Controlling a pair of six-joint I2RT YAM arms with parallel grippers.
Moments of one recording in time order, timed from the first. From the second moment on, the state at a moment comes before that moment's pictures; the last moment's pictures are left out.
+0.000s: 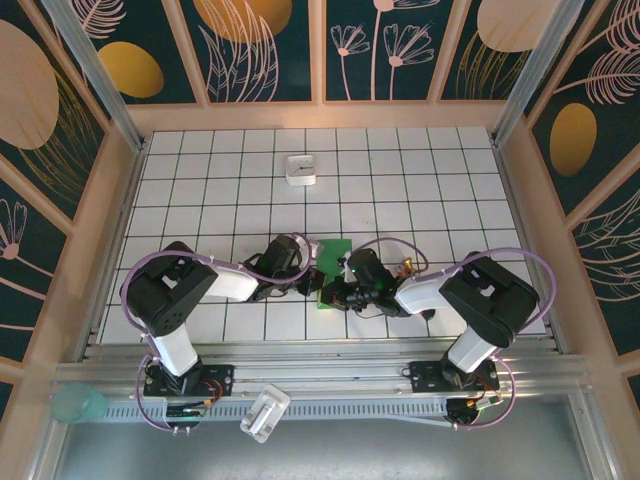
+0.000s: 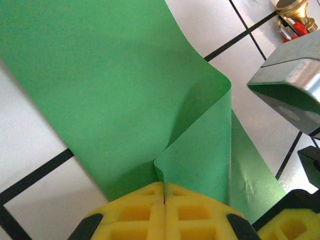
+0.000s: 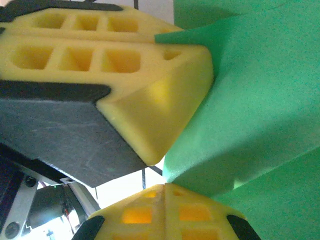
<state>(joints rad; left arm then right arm) -0.74 1.78 0.63 0.38 0.36 -0.41 0.84 1.62 0.48 0.40 -0.45 1.05</state>
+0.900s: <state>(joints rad) -0.74 1.78 0.66 0.35 0.35 -0.41 0.91 1.65 0.51 0.38 -0.38 1.05</state>
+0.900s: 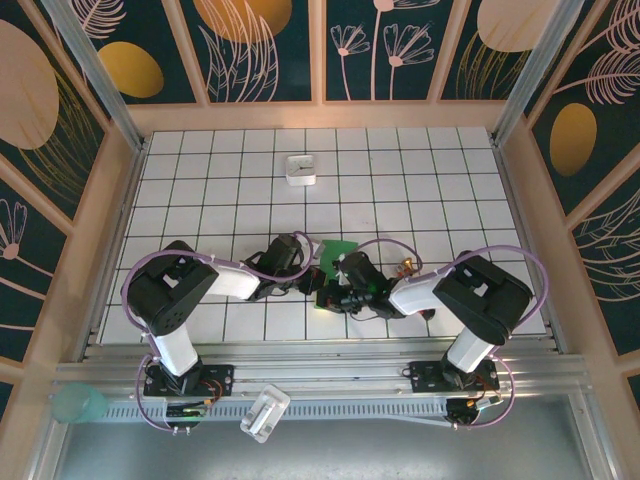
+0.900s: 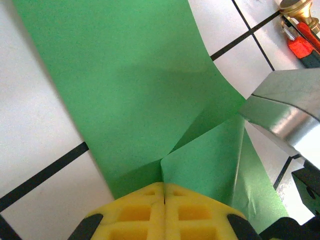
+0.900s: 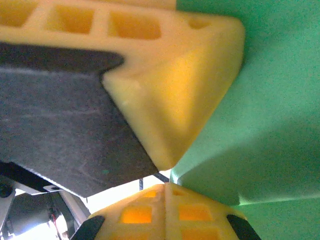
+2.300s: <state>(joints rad) -0.75 1.79 0.67 0.33 0.34 -0.42 0.76 1.41 0.44 0.29 -0.36 1.01</state>
